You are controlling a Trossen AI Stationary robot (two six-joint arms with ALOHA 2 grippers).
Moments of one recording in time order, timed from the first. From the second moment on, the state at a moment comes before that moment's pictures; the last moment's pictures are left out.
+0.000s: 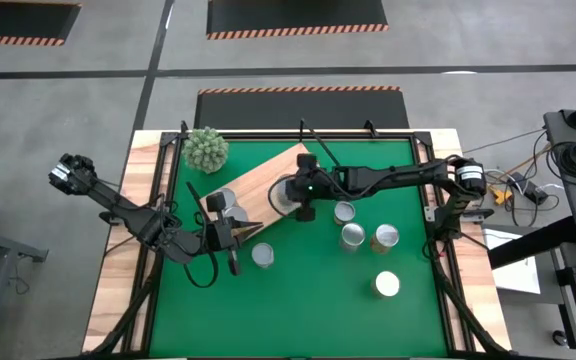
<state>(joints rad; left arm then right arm) -0.53 1.21 0.97 -0.04 -0.88 0.11 -0.11 1.77 1.30 -0.29 0.27 -0.36</state>
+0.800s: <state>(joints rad) -0.53 1.21 0.97 -0.04 -0.88 0.11 -0.11 1.70 1.30 -0.43 0.30 -0.21</state>
